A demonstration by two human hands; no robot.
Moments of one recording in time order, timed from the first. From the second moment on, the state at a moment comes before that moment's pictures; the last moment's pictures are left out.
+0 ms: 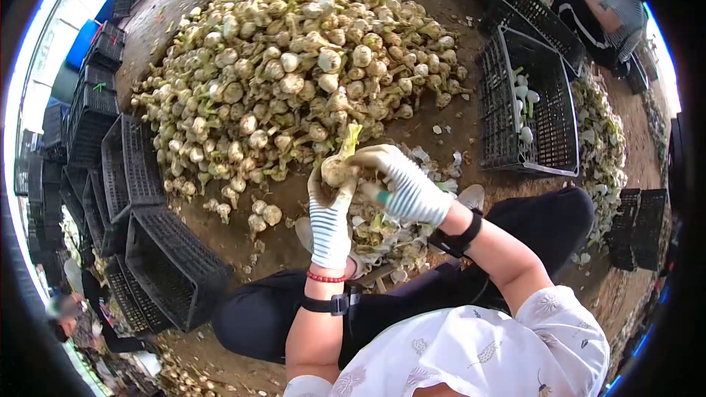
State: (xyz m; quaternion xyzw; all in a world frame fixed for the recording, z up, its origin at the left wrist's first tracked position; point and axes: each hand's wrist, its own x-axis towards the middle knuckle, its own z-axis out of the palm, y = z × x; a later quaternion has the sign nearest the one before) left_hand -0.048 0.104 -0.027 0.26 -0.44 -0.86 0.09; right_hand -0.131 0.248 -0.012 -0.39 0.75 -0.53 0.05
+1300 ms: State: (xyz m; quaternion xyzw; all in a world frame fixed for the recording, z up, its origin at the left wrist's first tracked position) left_hand -0.009 0.100 -0.002 0.14 -0.58 -0.79 0.13; right_hand -0.107 0.251 0.025 -0.15 0.67 -0.66 0.31
